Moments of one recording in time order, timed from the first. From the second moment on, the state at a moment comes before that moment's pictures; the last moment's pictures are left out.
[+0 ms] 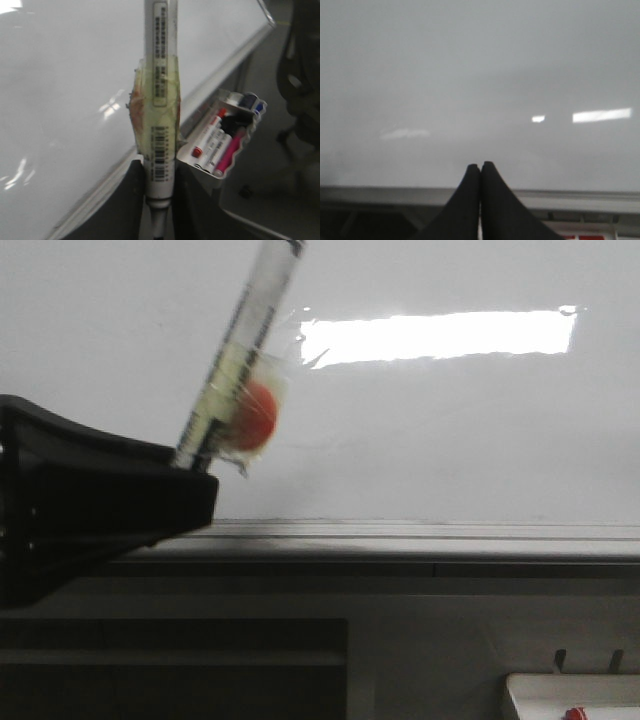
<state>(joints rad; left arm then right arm) -0.74 1.25 -0.21 0.47 -0.77 -0.20 0.06 0.21 -0.34 0.33 0.53 -0.11</state>
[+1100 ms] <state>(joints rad) -0.74 0.95 -0.29 1.15 -0.39 -0.46 0.72 0.98 -0.61 1.17 0.54 -1.28</state>
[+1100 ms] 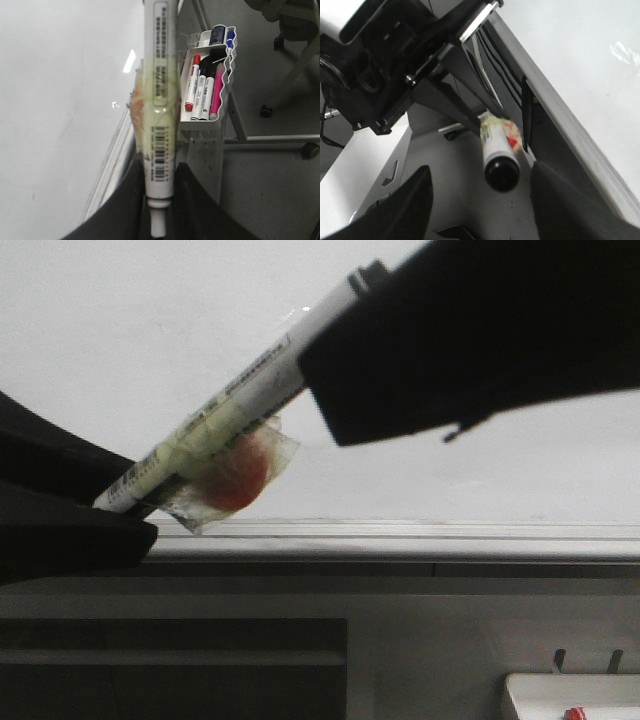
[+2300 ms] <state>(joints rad) -0.74 0.74 -0.33 0.91 -0.13 -0.47 0.75 1.07 -0.70 1.21 0.40 -1.28</state>
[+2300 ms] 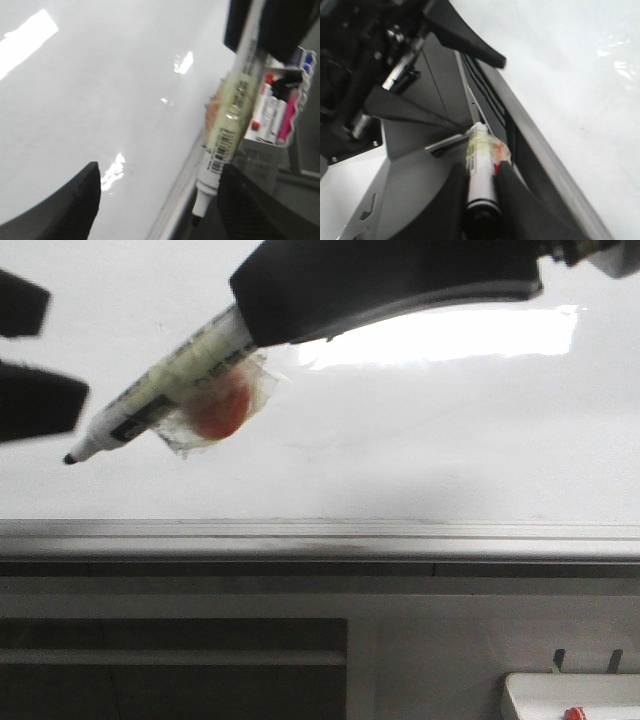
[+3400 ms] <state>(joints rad) -0.74 0.49 -0.33 0.59 0.07 -0.47 0.73 1.15 -0.80 1.17 0.18 -1.28</state>
